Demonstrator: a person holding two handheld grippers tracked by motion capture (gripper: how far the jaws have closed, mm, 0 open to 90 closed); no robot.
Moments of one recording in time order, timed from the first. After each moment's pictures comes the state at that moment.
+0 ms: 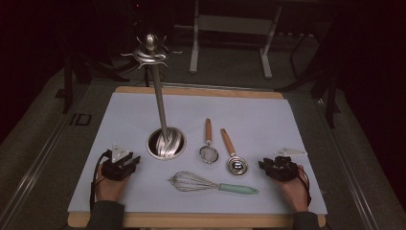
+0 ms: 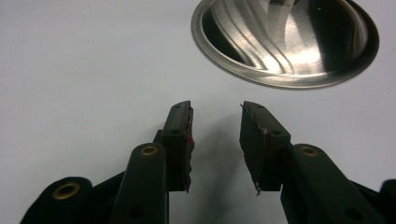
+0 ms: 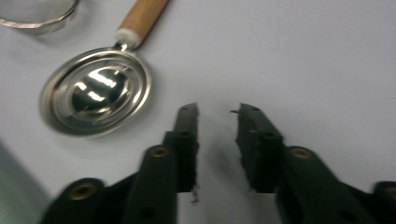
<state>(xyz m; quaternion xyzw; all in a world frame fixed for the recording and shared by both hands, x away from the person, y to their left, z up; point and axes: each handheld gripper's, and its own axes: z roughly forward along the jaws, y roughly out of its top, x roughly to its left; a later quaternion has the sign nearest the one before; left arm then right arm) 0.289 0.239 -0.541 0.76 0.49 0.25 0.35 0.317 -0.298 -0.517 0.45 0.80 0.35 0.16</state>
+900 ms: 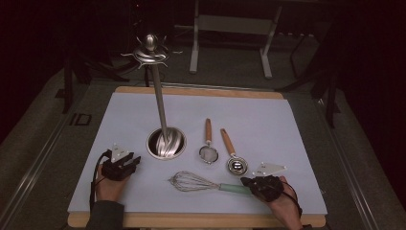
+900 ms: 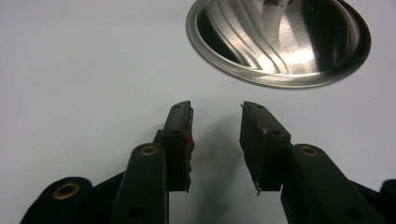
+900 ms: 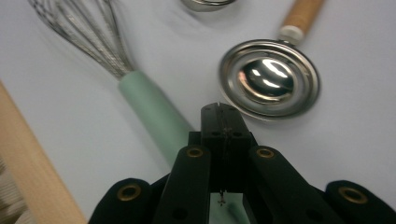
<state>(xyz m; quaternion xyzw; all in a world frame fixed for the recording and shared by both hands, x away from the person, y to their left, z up) 0.289 0.239 -0.541 0.76 0.49 0.25 0.35 0.259 -0.235 -0.499 0.33 0.87 0.35 0.13</state>
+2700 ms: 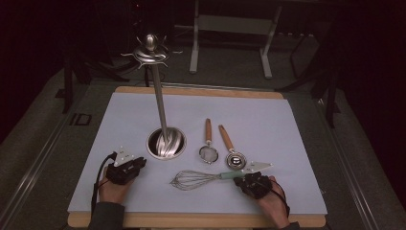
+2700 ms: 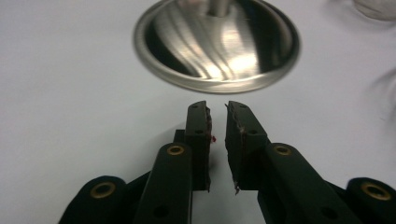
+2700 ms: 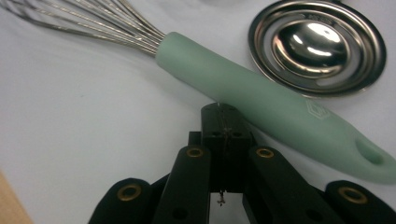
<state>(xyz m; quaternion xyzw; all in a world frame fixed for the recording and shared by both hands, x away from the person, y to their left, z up) 0.277 0.221 -0.534 0.78 0.43 0.21 0.39 0.274 -0.214 -0.523 0.37 0.87 0.32 0.11</state>
